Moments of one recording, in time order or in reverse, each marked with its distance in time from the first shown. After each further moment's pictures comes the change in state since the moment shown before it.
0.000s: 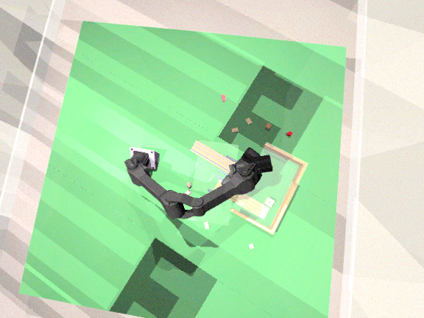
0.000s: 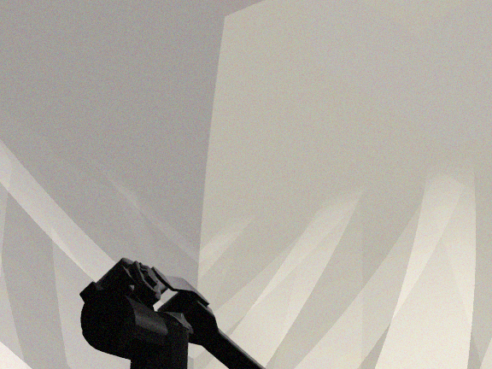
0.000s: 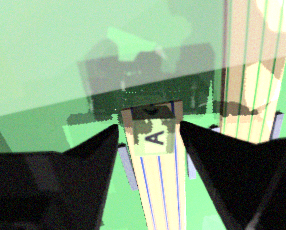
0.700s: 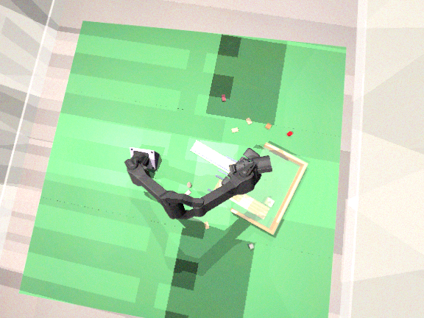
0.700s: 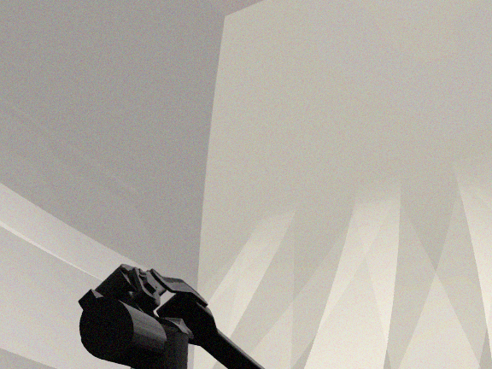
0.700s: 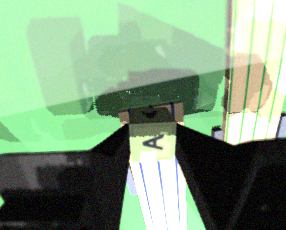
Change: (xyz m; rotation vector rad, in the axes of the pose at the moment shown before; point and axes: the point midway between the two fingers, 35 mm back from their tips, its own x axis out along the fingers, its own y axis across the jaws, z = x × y) arm 0.006 -0.001 0.000 0.000 0.002 -0.002
